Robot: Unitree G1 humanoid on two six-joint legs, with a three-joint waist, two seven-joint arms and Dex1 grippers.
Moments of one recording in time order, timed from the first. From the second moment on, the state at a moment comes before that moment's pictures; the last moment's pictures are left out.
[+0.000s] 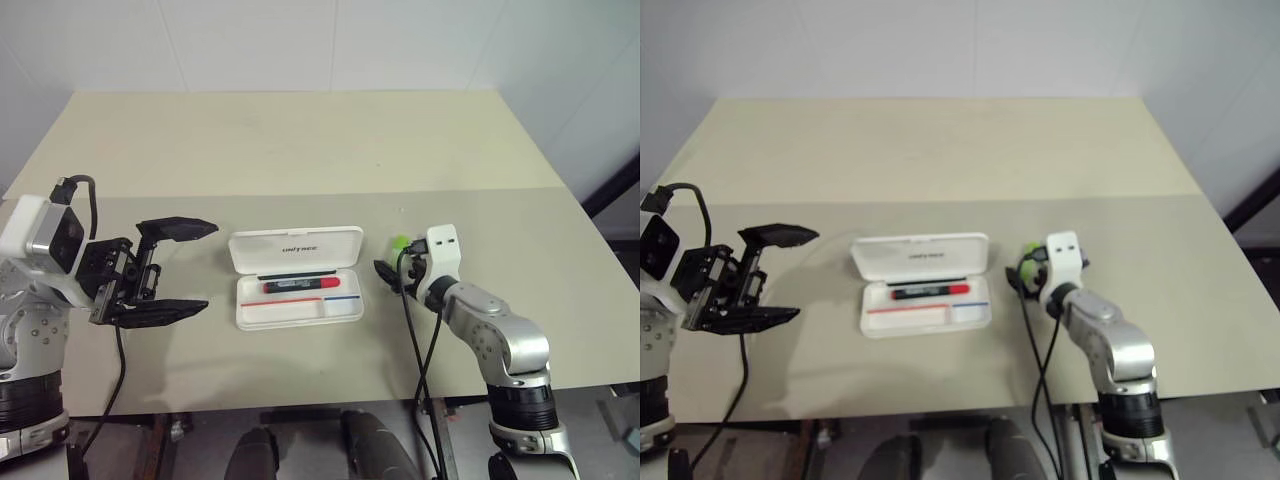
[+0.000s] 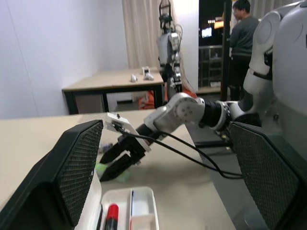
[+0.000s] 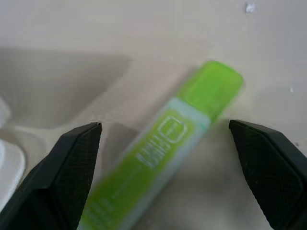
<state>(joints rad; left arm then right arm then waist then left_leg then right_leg) -0.31 0.78 0.41 -0.13 -0.90 0.38 -1.48 -0.38 -0.26 -0.05 -0.23 0.31 0.89 0.18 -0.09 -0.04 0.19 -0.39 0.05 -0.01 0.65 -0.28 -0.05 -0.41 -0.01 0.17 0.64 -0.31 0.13</state>
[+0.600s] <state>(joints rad) -0.29 0.79 0.41 -0.11 -0.87 0.34 -1.47 -0.45 -0.27 -0.01 -0.18 0.23 0.94 0.15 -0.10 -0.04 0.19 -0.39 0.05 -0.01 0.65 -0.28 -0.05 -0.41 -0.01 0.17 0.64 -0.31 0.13</state>
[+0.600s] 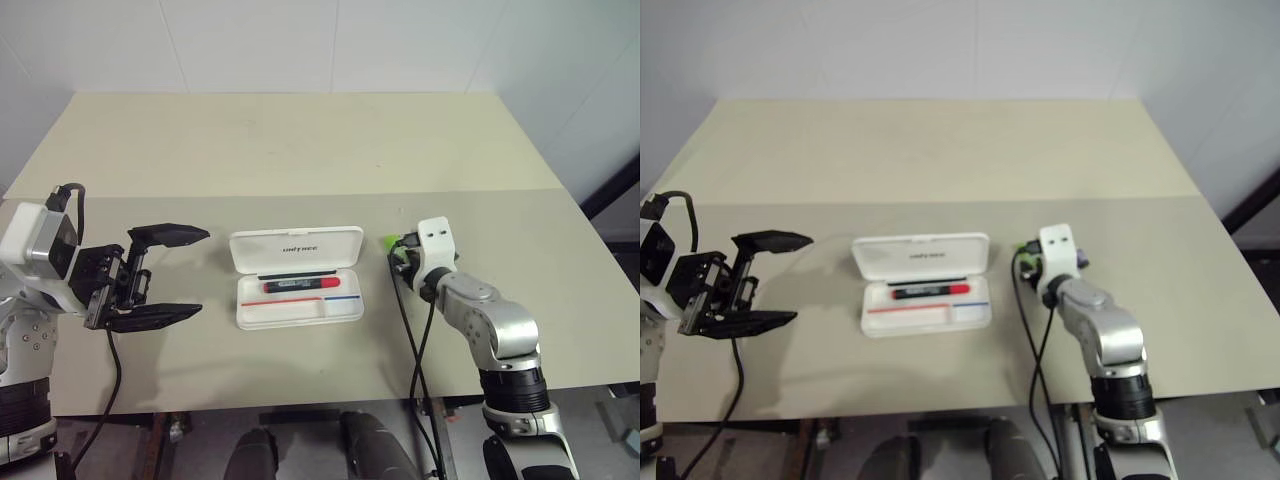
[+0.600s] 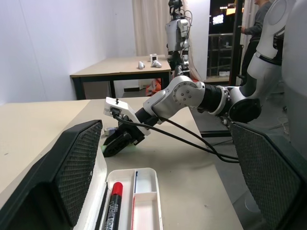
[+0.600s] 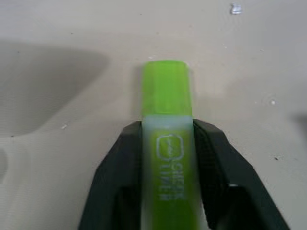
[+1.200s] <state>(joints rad) -0.31 0.78 0.40 -0.07 -0.86 0.31 -1.46 -0.65 -0.39 -0.05 -0.18 0.27 0.86 0.33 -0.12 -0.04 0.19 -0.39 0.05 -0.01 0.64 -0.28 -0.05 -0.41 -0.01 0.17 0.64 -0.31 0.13</state>
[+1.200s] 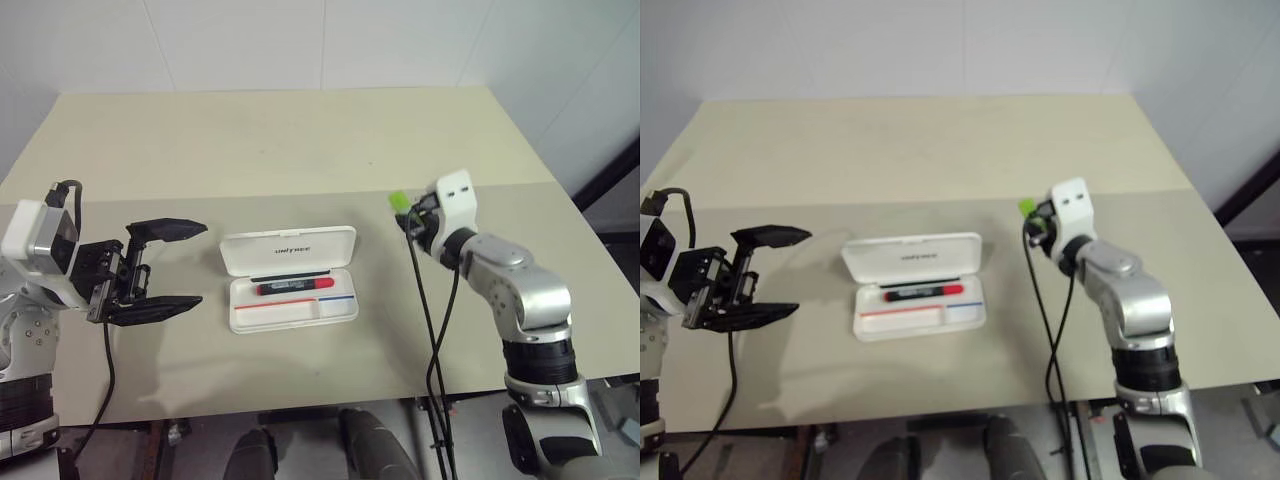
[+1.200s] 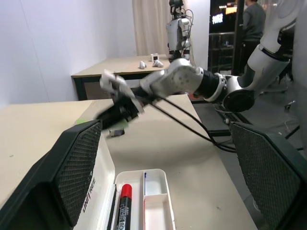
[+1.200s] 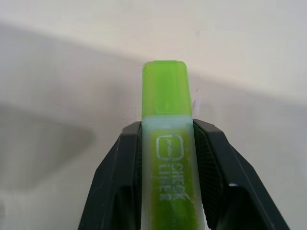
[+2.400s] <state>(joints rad) -0.01 0.77 0.52 -0.12 -0.88 0.25 -1.47 -0.80 -0.58 0.45 -0.44 0.53 0.93 0.83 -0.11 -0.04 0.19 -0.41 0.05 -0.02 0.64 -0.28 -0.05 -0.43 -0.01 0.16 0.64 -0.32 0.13</state>
